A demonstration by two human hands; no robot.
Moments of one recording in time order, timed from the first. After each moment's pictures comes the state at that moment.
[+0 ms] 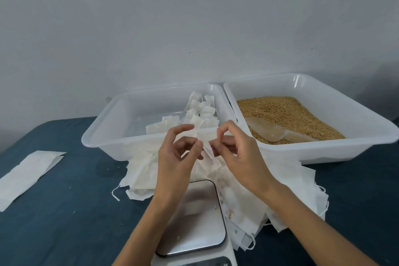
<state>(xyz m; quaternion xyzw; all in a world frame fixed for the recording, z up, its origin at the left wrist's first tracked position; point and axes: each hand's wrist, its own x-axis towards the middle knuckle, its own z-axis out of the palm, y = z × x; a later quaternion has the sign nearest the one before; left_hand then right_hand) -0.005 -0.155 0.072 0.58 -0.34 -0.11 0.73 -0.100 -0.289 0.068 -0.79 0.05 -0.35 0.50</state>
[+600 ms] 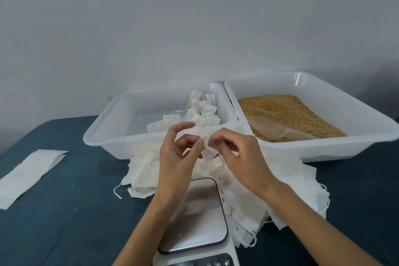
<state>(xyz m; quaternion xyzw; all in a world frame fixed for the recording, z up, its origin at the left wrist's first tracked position) -0.005 -0.155 0.071 0.58 -0.35 -0.11 0.73 -0.099 -0.289 0.065 -0.81 0.05 -0.36 0.47</state>
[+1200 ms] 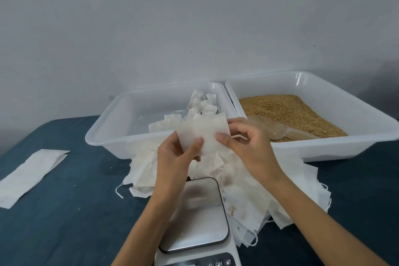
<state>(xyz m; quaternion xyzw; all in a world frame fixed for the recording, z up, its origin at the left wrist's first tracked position) 0.002 -0.153 0.071 0.59 -0.30 -0.13 0.74 -0.100 -0.300 0.073 -0.70 0.09 -0.38 0.59</state>
